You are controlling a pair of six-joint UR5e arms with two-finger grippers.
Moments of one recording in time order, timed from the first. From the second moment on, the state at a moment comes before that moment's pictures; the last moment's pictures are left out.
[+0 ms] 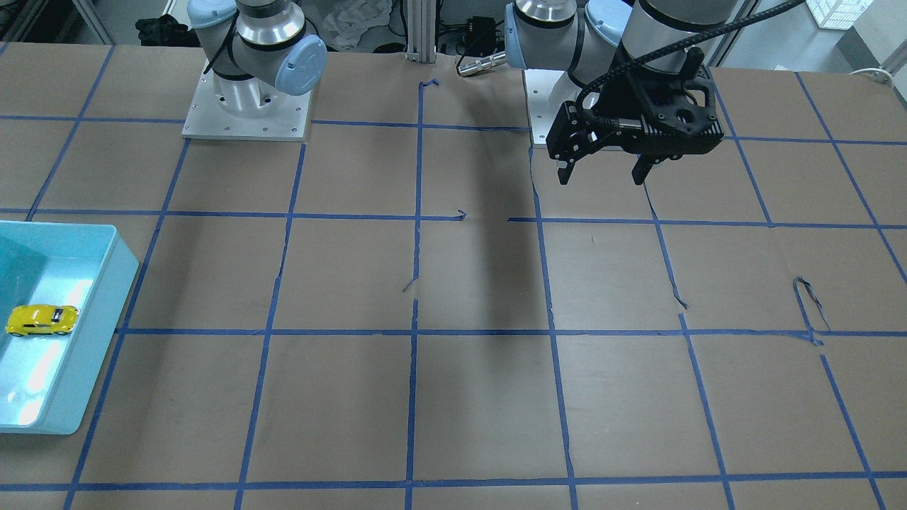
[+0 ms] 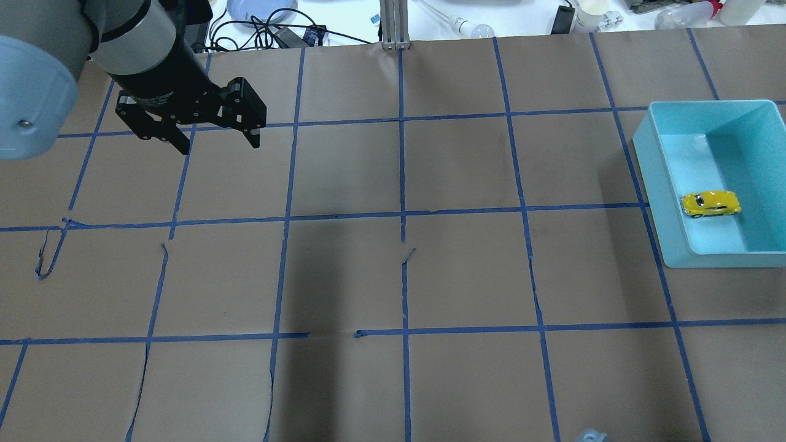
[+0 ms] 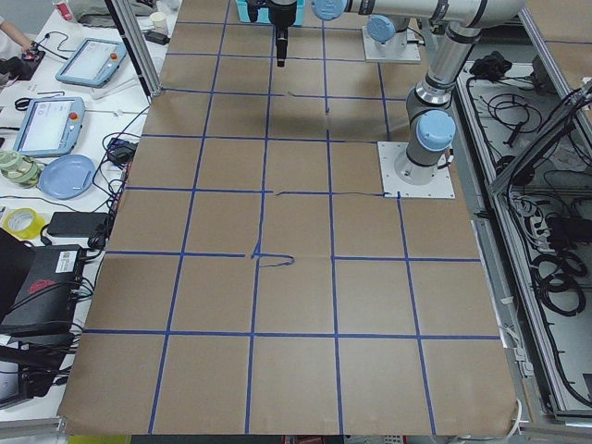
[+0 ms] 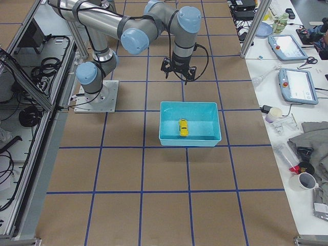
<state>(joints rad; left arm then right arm) -1.60 -1.55 -1.56 -1.54 1.55 -0.09 1.01 -1.52 1.47 -1.41 -1.58 -1.70</state>
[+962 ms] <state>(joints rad) -1.60 -1.56 -1.56 -1.54 1.56 -0.08 1.35 -1.51 1.43 -1.35 -1.59 -0.83</state>
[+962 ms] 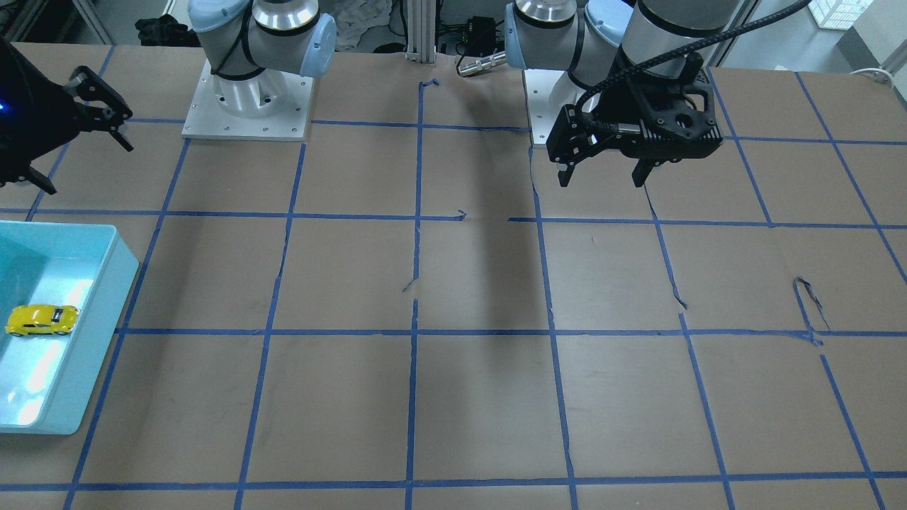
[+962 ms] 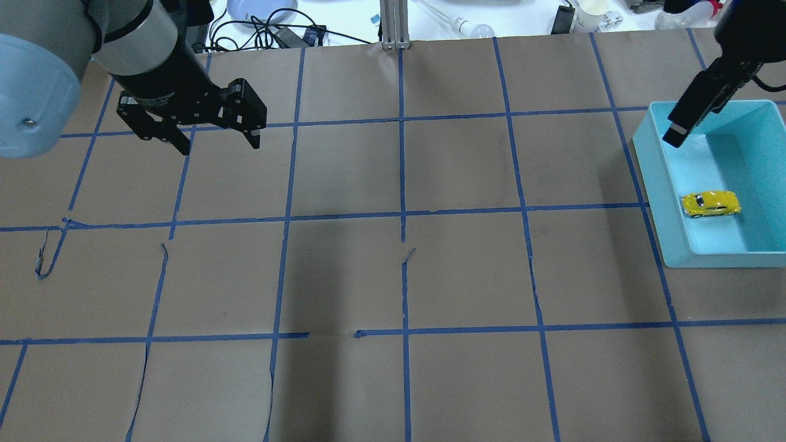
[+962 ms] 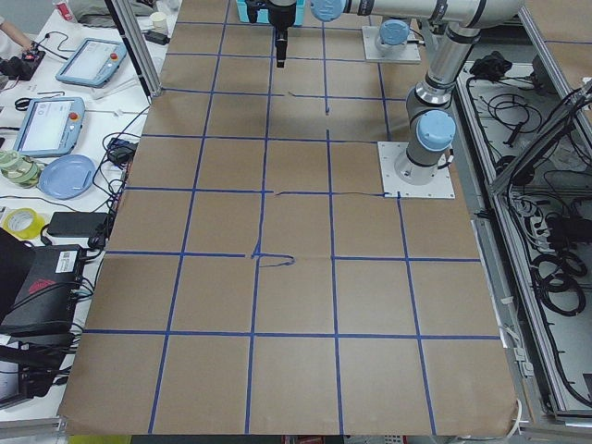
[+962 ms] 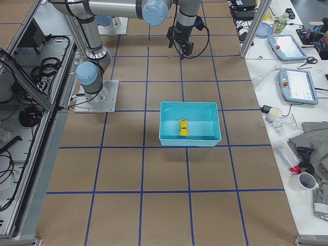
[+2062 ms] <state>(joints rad) -1.60 -1.56 -1.56 -1.54 1.56 -0.08 1.56 -1.47 1.43 -1.60 -1.59 -0.11</state>
